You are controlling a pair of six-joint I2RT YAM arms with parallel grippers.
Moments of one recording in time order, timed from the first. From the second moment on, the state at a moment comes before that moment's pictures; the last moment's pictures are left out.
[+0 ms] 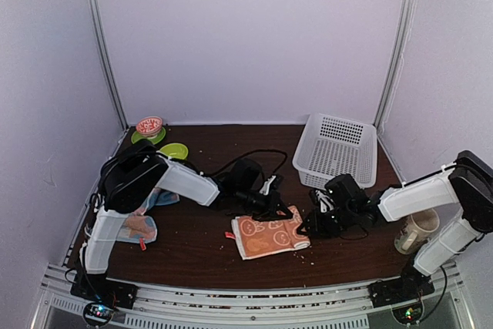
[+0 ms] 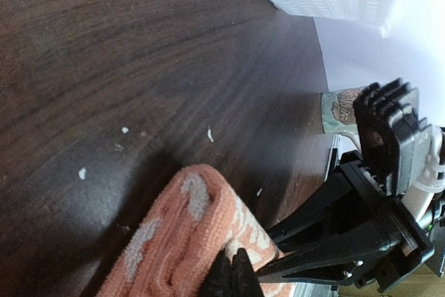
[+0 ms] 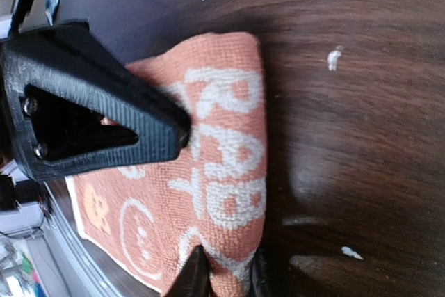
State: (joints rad) left arm -0.93 2.29 1.39 0.31 0.65 -0.88; right arm 0.72 1.49 0.53 0.08 -0.33 0.78
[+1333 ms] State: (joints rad) left arm -0.92 2.03 1.08 0.32 0.59 -0.80; right arm 1.10 1.80 1.22 -0.95 0.53 0.71
